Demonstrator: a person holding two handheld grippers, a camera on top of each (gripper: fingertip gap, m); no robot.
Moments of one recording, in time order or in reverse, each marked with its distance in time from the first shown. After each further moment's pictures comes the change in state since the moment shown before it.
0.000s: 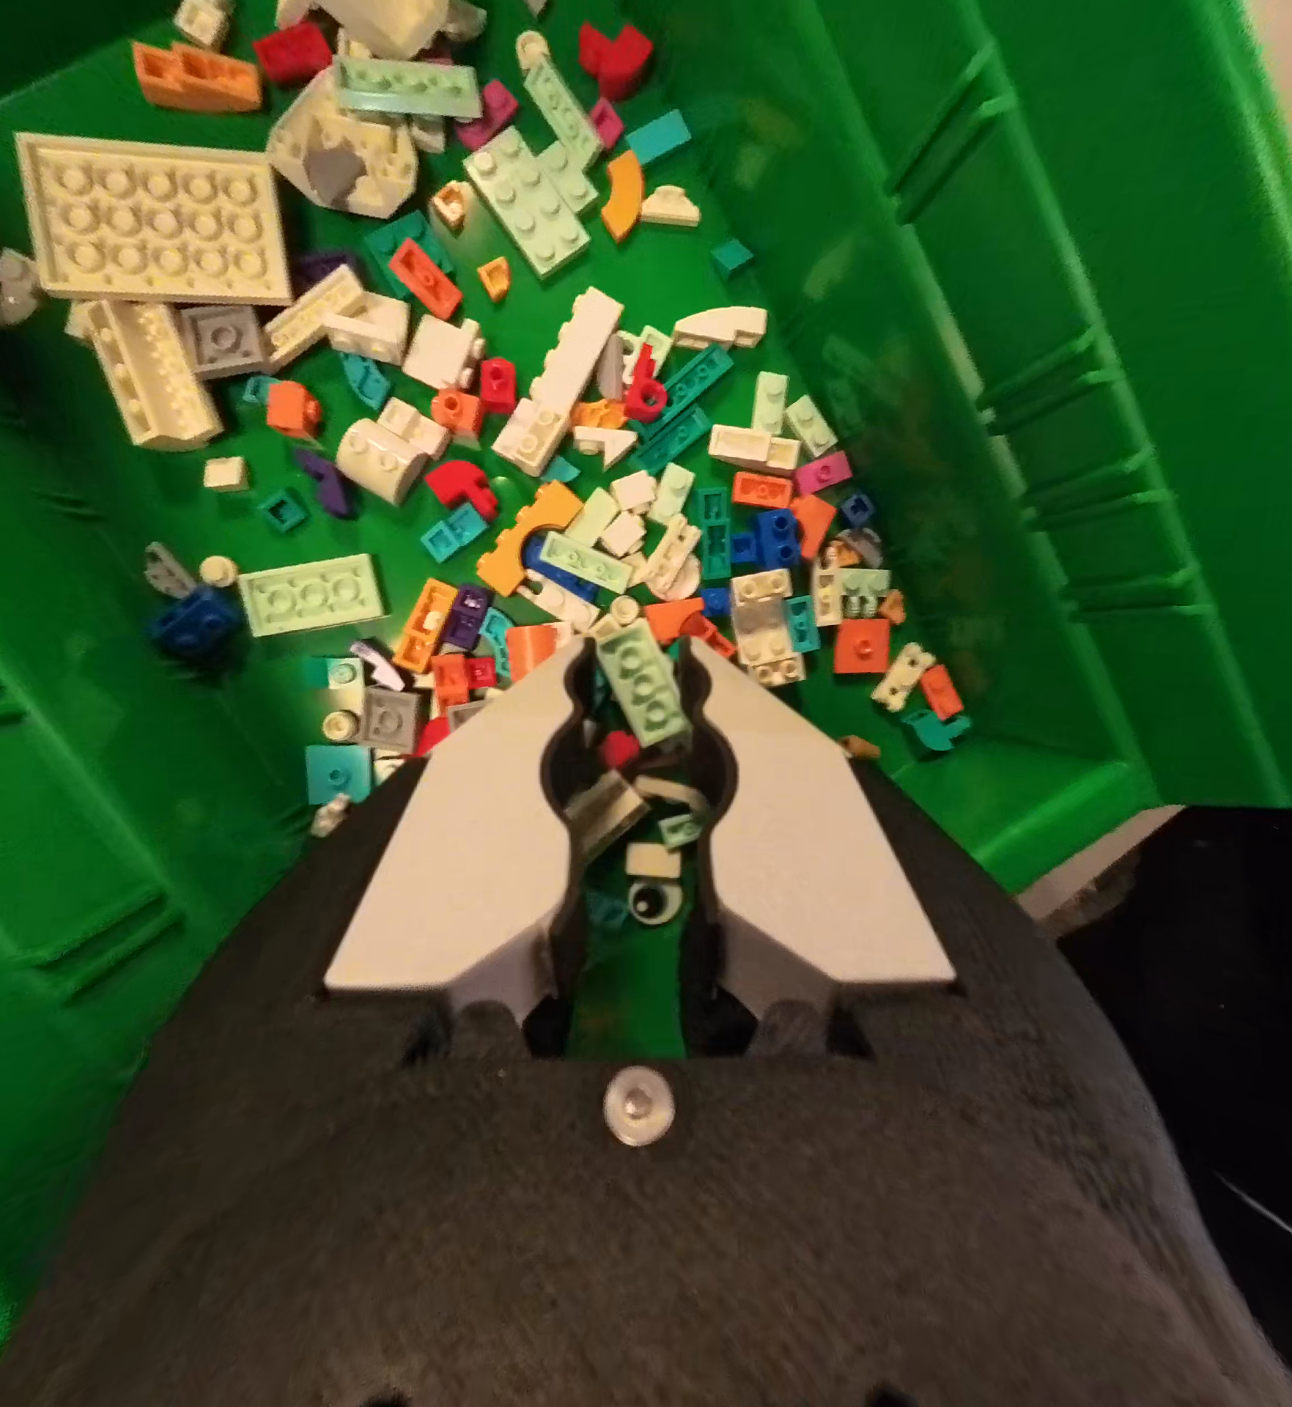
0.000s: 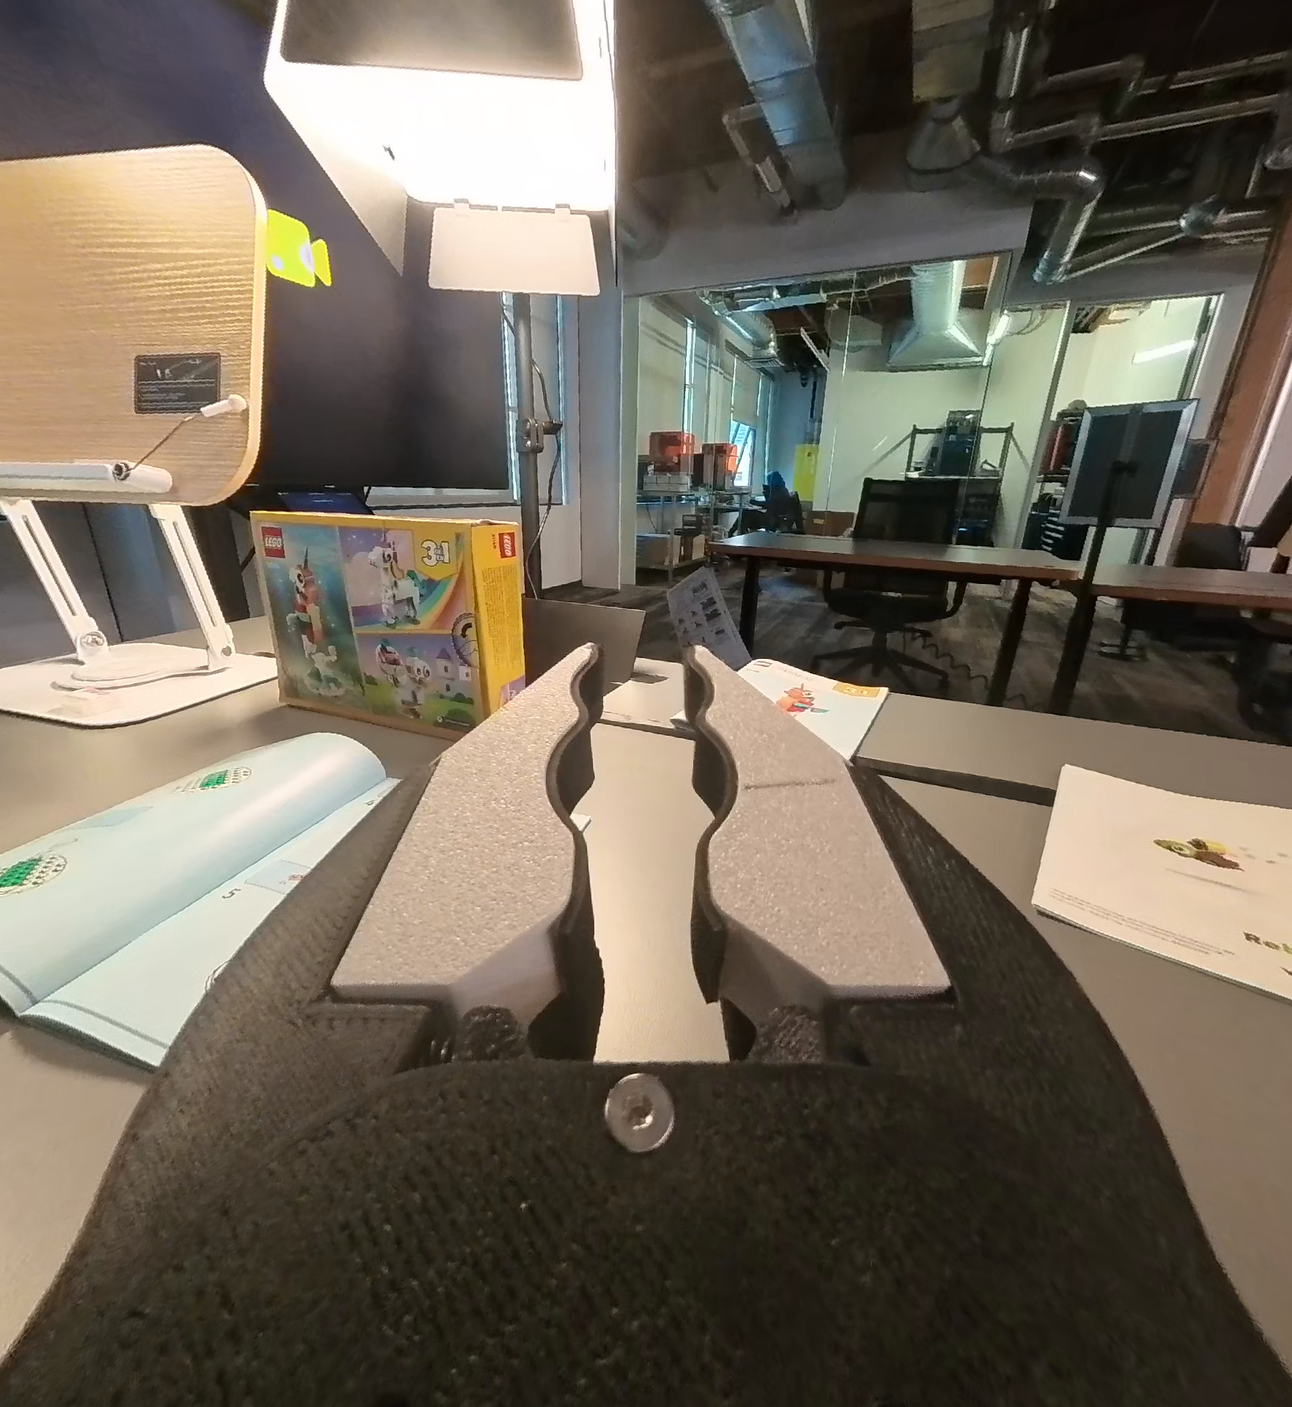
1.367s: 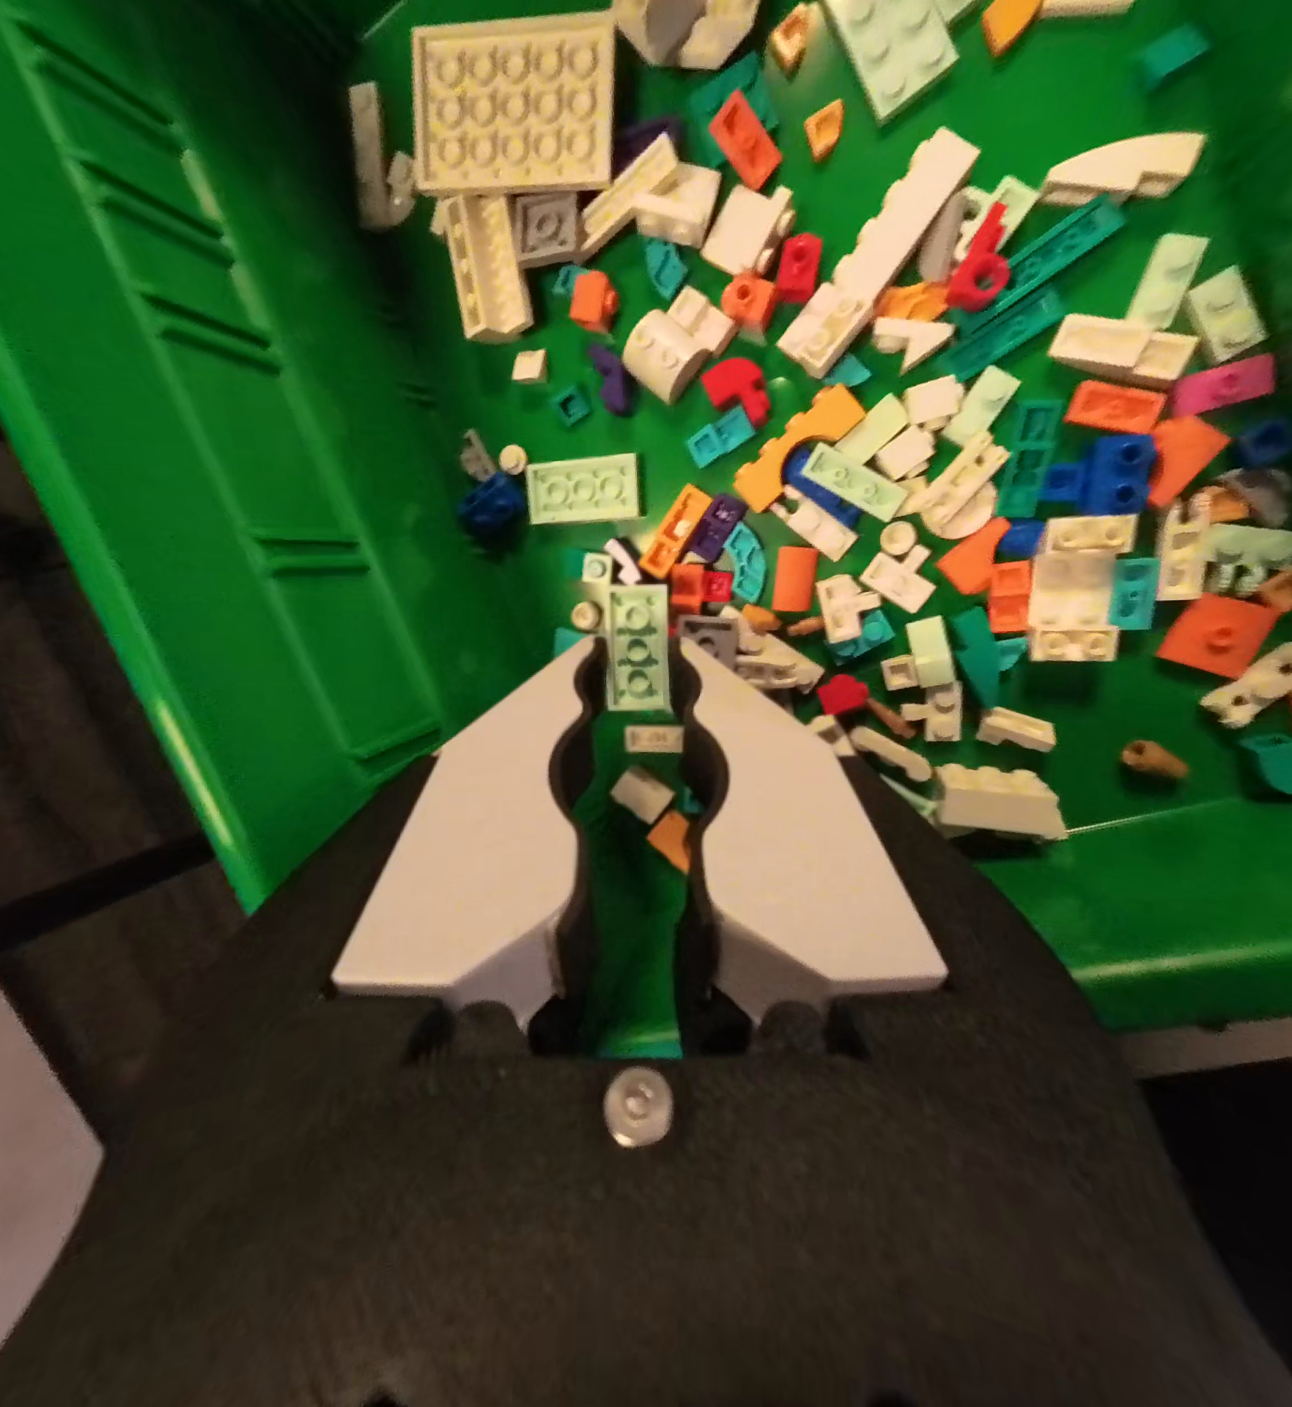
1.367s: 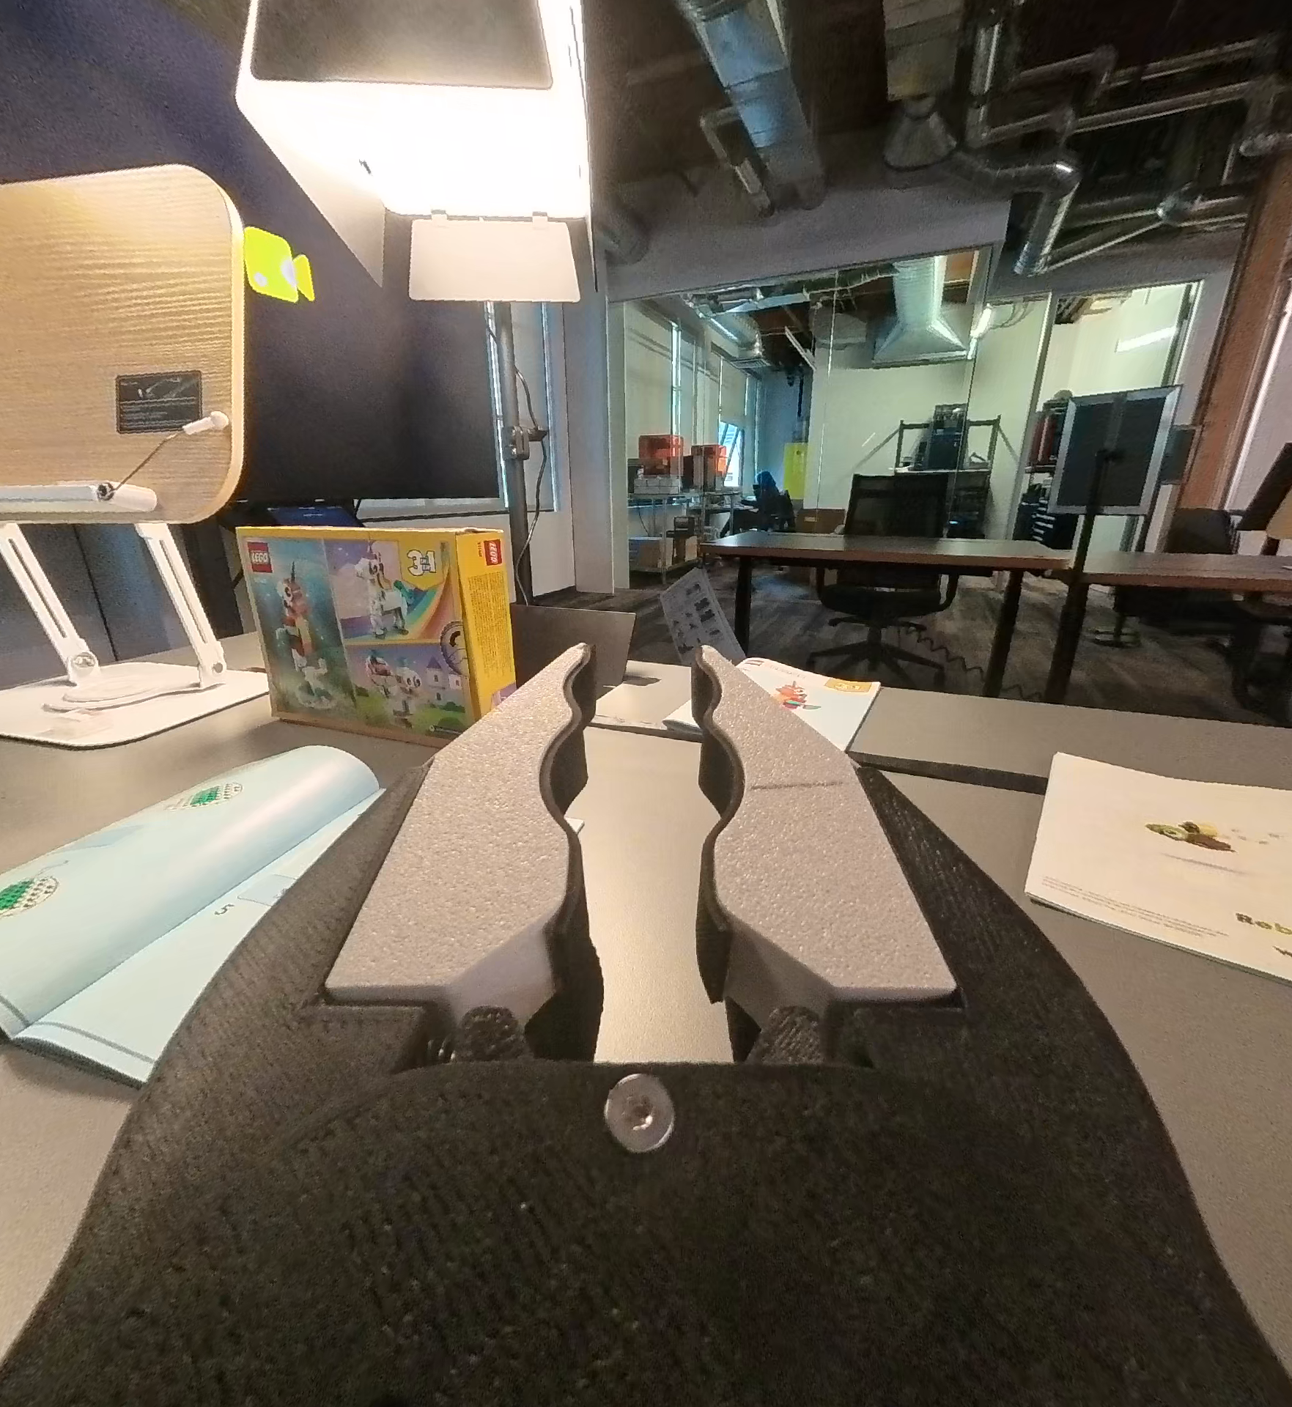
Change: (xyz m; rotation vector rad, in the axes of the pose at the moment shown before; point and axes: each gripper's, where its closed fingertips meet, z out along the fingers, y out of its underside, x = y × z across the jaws) left arm -0.058 0.016 -0.020 -0.153 -0.446 0.040; right arm 0.005 0.000 0.000 0.005 0.021 0.026
